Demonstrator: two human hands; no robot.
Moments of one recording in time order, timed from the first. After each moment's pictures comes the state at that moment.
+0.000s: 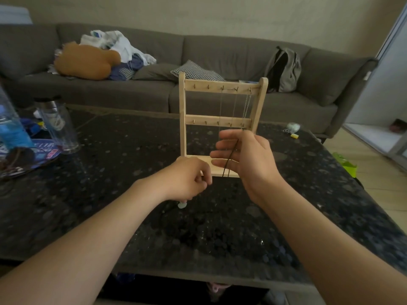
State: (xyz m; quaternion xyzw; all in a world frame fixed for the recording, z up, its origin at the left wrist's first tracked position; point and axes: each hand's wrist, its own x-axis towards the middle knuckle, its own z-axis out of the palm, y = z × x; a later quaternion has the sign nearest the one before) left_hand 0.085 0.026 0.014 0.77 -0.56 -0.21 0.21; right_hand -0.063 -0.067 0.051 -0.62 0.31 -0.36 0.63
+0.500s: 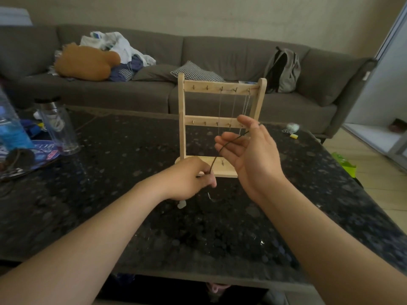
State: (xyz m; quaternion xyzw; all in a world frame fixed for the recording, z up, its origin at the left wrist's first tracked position) left_hand 0.085 0.022 0.017 0.75 -0.59 -0.21 0.21; right_hand -0.061 -0.066 0.056 -0.46 0.27 -0.43 0.73
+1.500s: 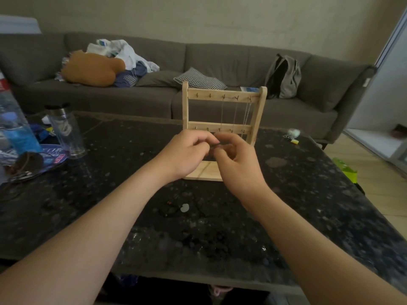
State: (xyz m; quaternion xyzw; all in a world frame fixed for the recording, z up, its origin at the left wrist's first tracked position) left_hand 0.082 0.029 0.061 0.70 -0.52 -0.17 0.45; right_hand -0.053 -0.055 0.040 -0.77 0.27 -0.36 0.46
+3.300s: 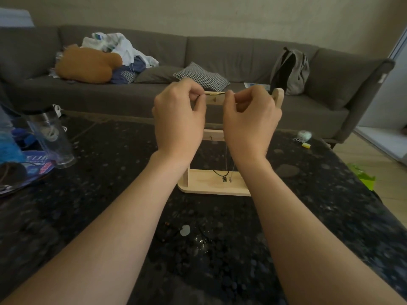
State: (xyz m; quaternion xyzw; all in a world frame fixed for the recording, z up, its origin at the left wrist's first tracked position) left_hand 0.130 -0.047 0.085 0.68 -0.40 0.32 0.52; right_hand 0.028 -0.118 0.088 -0.70 0.32 -0.61 0.18
